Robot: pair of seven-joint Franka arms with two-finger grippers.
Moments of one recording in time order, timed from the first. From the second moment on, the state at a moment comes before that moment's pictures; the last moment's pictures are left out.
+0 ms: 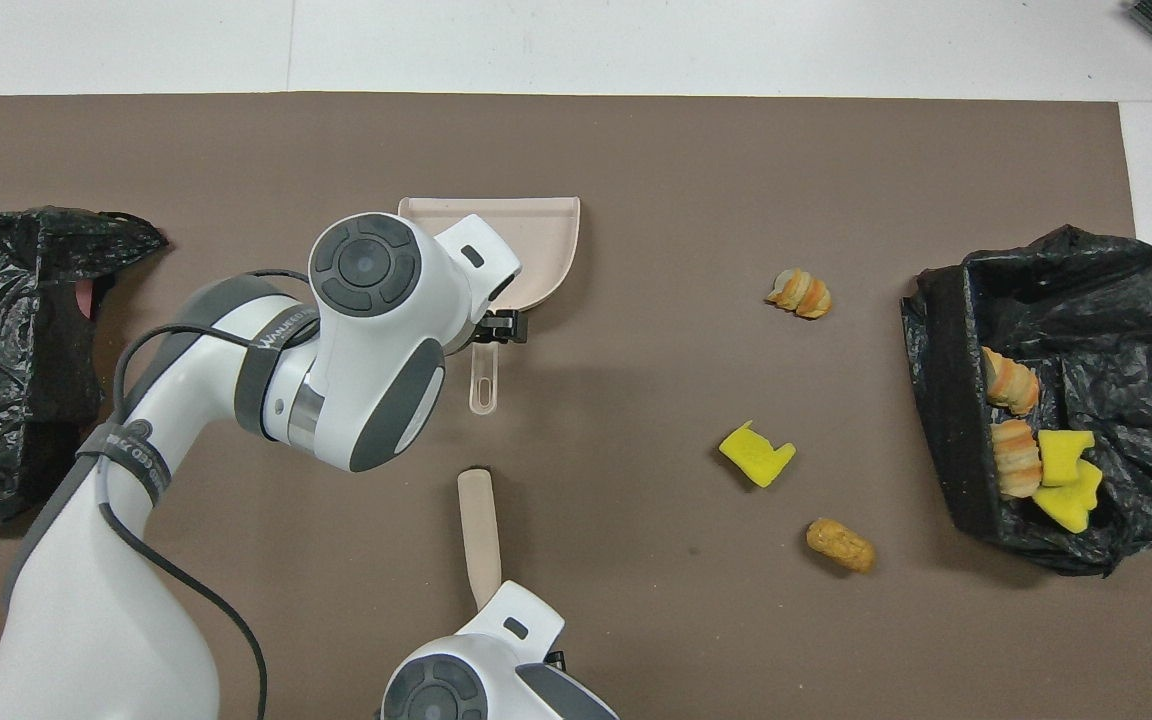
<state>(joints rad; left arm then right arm) -0.57 0.34 0.05 -1.77 -0.03 2.19 -0.39 0.66 0.15 0.38 -2.10 0.10 2.10 0.82</state>
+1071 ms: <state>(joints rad) -0.62 0.34 0.06 -1.83 -0.03 2.24 -0.47 0.68 0.05 0.38 -2.17 0.14 2.13 1.00</state>
